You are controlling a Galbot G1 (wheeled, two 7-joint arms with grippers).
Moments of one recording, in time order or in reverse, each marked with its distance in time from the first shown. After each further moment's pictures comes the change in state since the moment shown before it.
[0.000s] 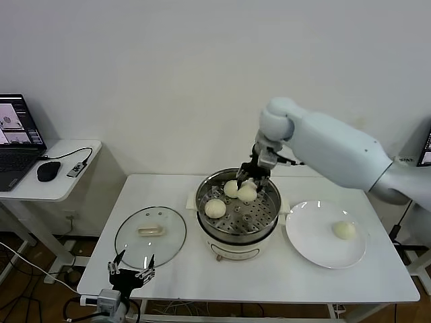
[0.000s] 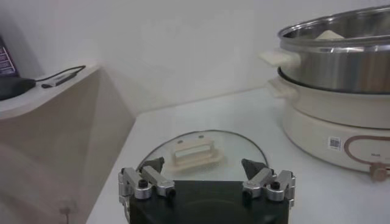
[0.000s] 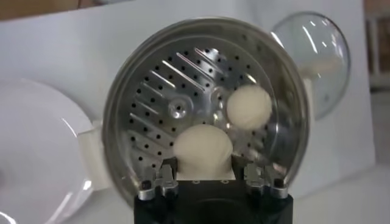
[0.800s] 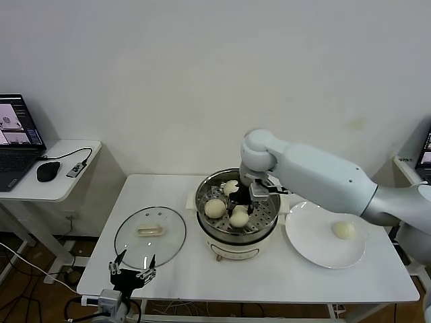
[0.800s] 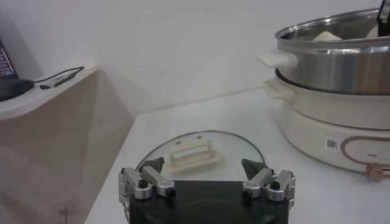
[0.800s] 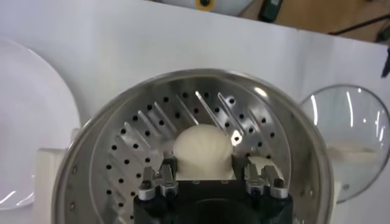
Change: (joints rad) left arm 0.002 -0.001 0.005 -0.001 0.002 0.000 0.001; right arm -0.106 -0.008 0.000 0.139 -0.119 0.069 0.019
